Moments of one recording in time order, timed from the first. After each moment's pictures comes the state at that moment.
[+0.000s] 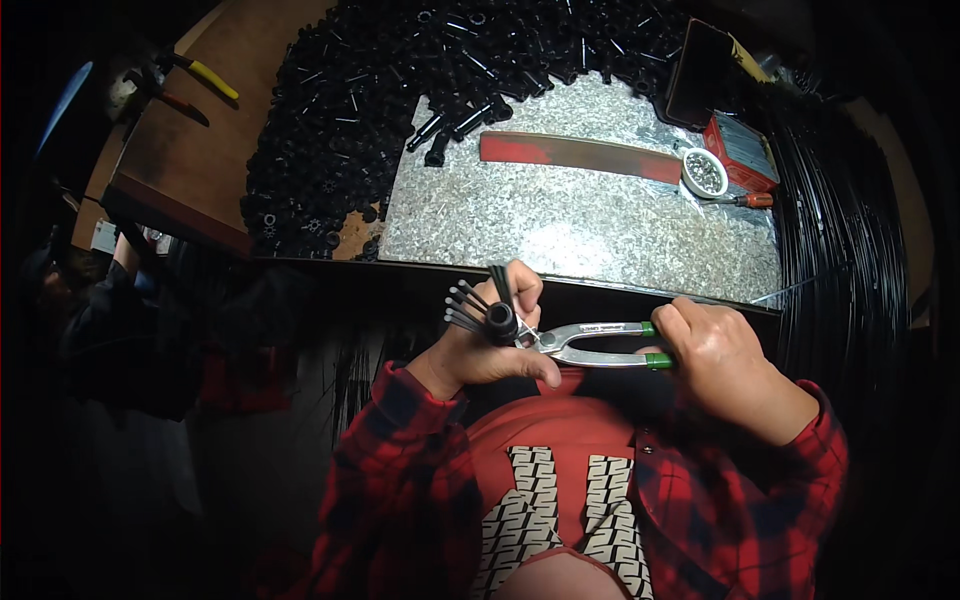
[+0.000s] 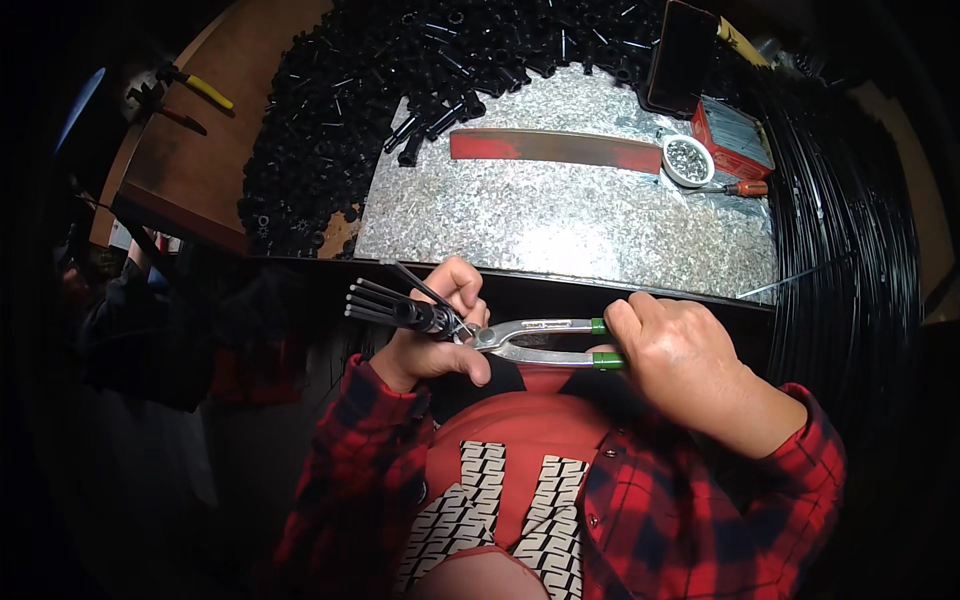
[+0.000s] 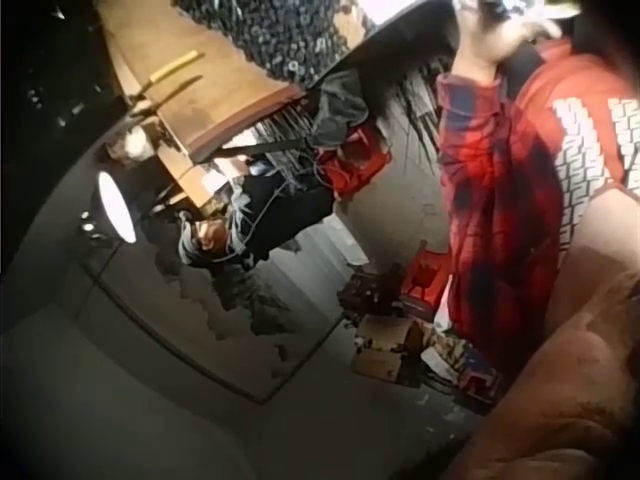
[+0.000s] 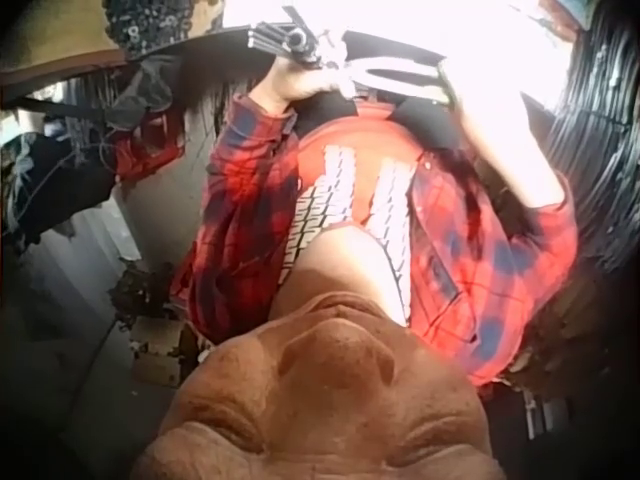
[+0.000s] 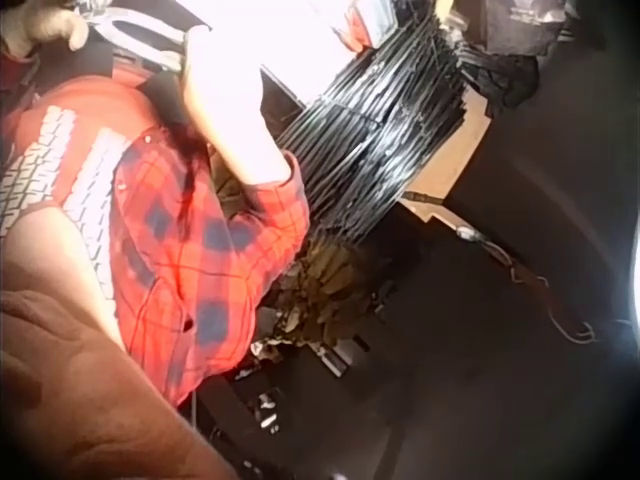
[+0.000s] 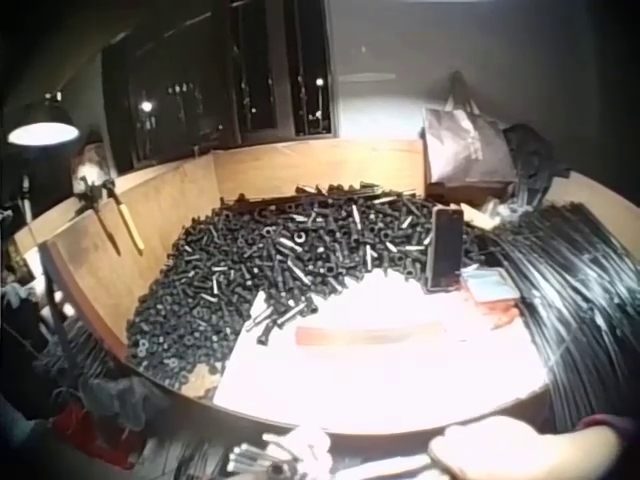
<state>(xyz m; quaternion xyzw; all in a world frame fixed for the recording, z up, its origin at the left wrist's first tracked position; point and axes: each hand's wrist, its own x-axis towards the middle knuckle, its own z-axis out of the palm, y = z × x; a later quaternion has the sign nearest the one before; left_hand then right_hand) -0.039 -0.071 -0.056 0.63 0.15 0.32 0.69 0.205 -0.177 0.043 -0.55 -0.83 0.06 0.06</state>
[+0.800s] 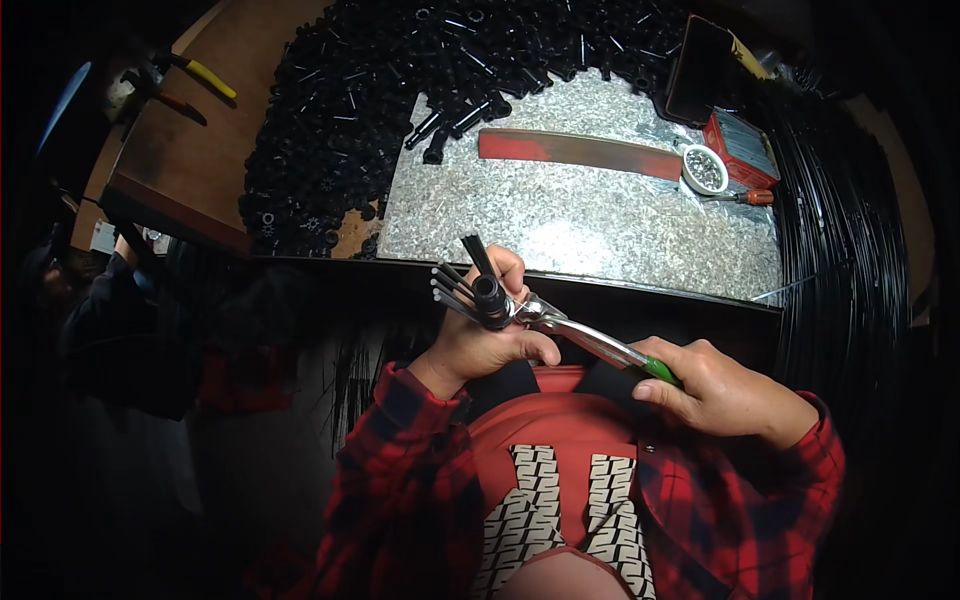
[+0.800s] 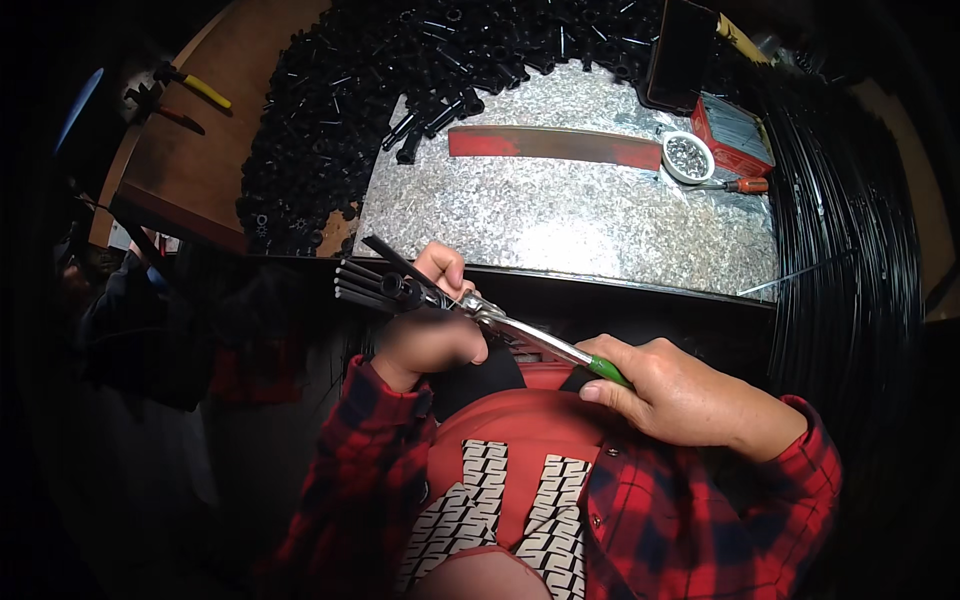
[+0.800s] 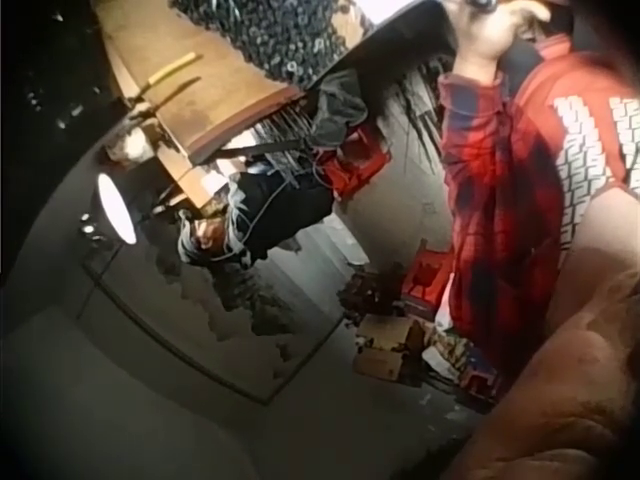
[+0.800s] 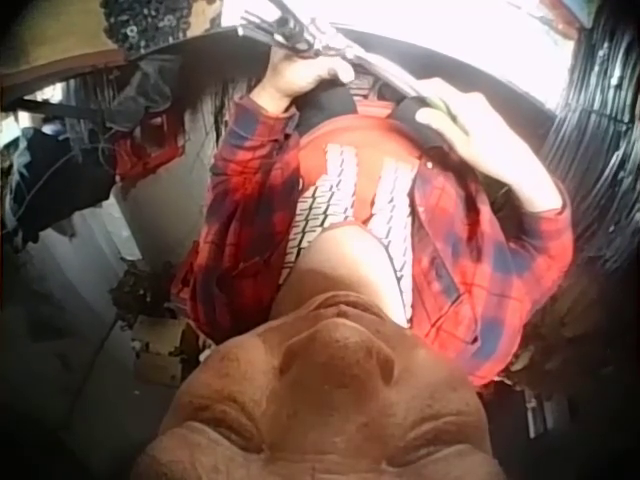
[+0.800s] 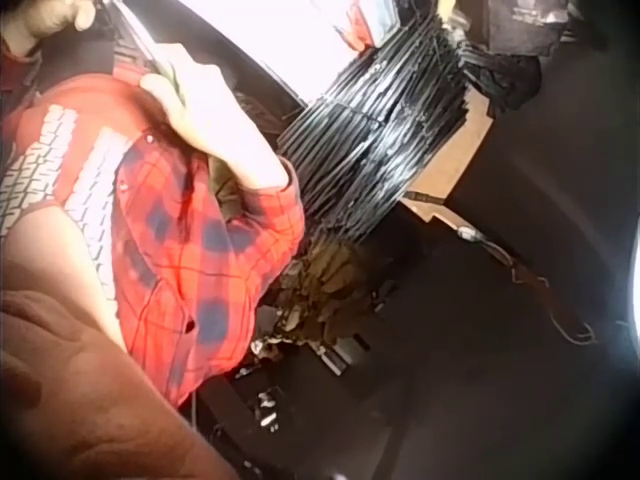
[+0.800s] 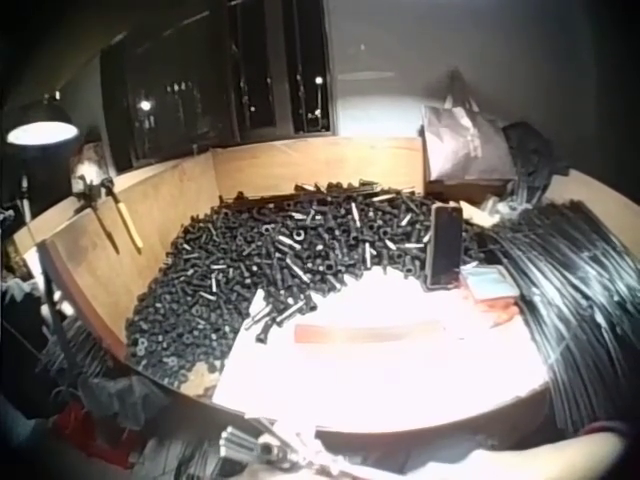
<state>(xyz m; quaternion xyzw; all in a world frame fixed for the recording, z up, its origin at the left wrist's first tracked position) -0.033 -0.076 -0.053 0.55 0.21 0.40 0.70 0.196 -0.181 0.065 -0.55 -0.65 0.51 0.08</state>
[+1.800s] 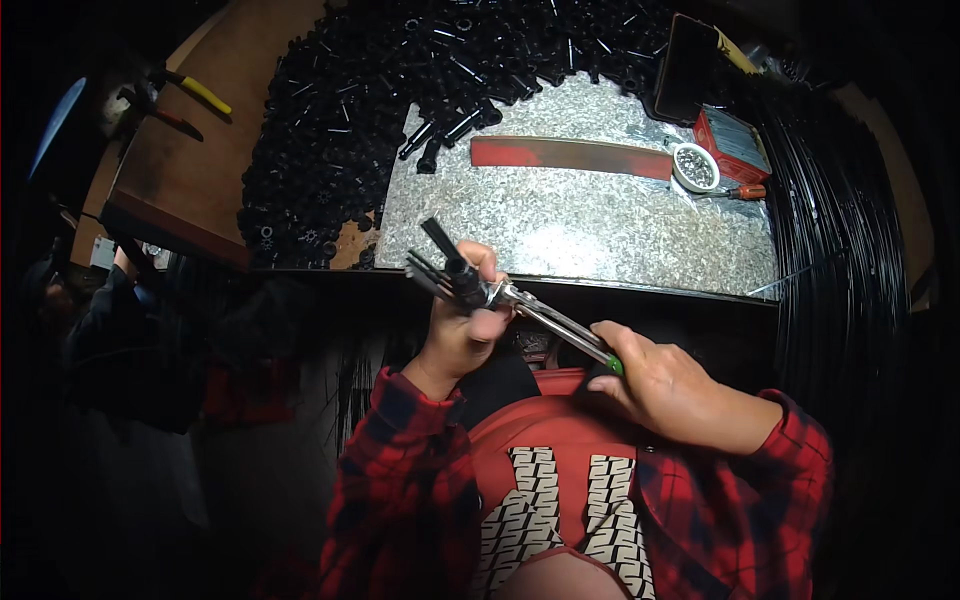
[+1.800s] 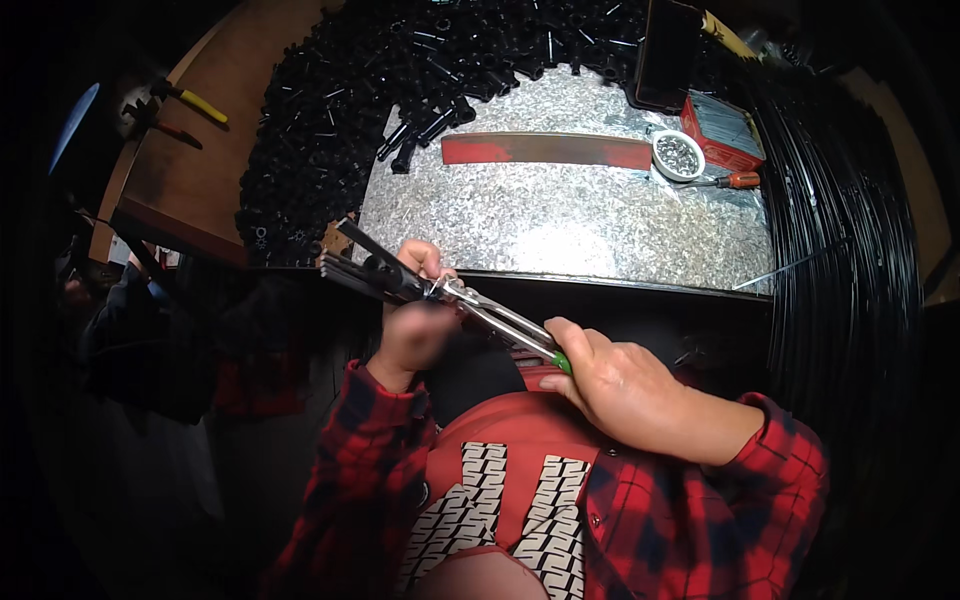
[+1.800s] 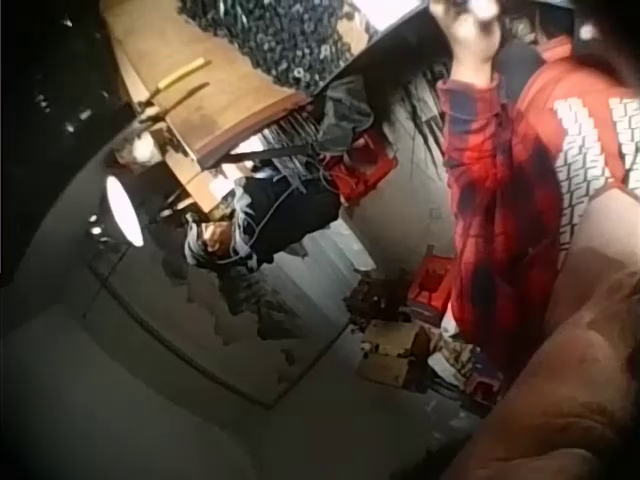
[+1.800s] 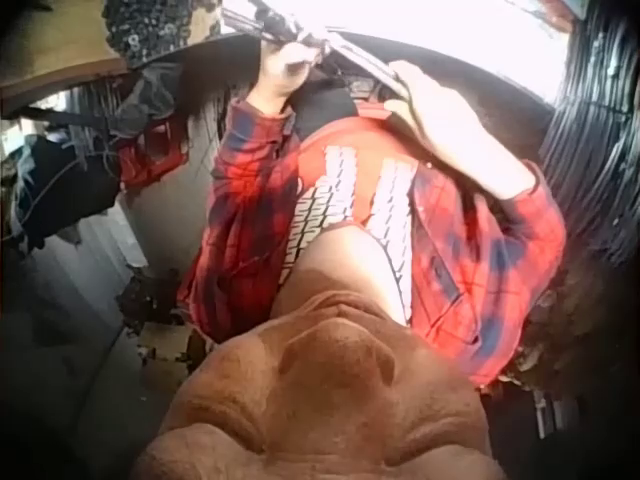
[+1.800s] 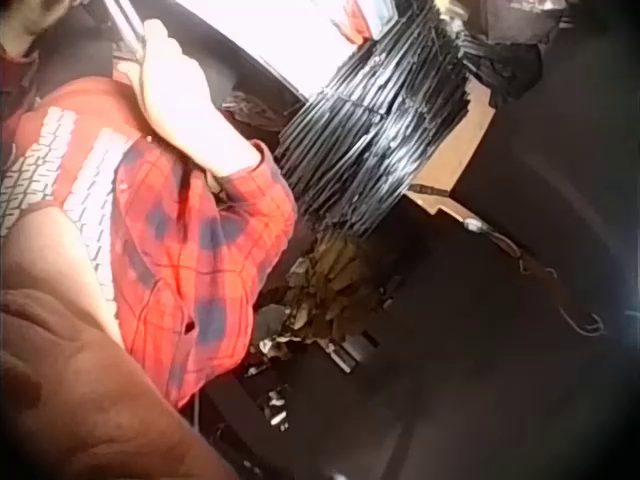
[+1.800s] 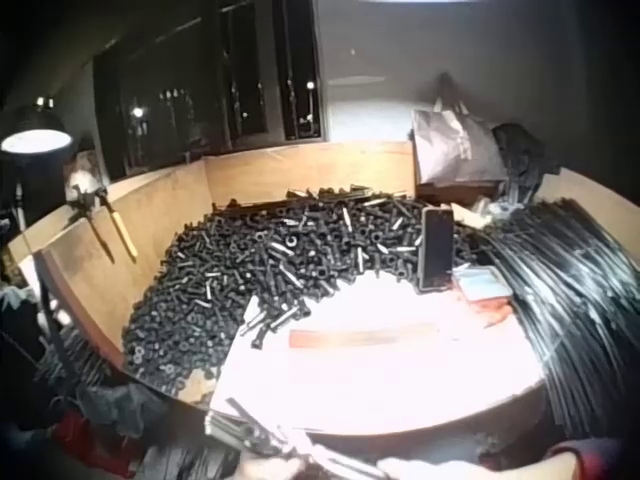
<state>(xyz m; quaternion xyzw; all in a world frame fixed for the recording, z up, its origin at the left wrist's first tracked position) -0.040 -0.070 -0.057 0.52 0.21 0.46 0.69 0.171 -0.189 0.021 -0.57 -0.76 0.28 0.16</state>
